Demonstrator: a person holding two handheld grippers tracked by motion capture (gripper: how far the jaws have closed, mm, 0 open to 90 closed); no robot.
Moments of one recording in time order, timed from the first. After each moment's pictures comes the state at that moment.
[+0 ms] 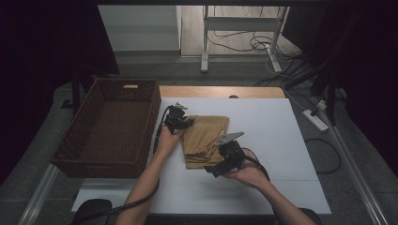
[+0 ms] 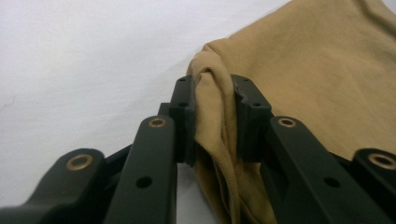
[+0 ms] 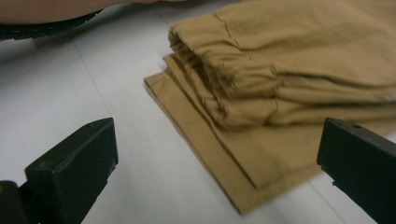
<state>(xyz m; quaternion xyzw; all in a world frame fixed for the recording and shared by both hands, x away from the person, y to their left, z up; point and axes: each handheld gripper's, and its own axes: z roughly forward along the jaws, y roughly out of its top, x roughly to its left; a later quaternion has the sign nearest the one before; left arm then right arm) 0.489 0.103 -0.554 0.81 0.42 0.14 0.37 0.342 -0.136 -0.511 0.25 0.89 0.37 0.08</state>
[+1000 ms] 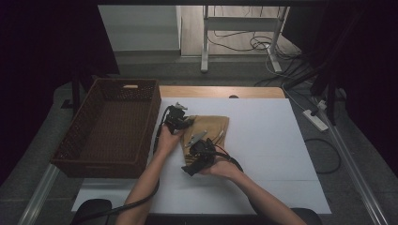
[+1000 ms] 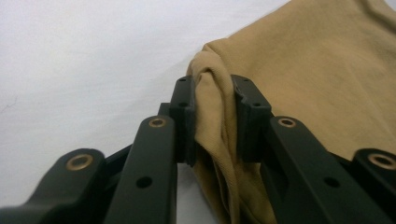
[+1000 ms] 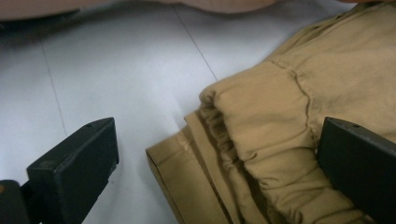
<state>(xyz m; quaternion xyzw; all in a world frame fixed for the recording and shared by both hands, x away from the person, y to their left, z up) 0.488 0.103 -0.553 0.81 0.42 0.14 0.37 0.365 -0.053 -0.544 0.19 0.92 0.32 0.08</state>
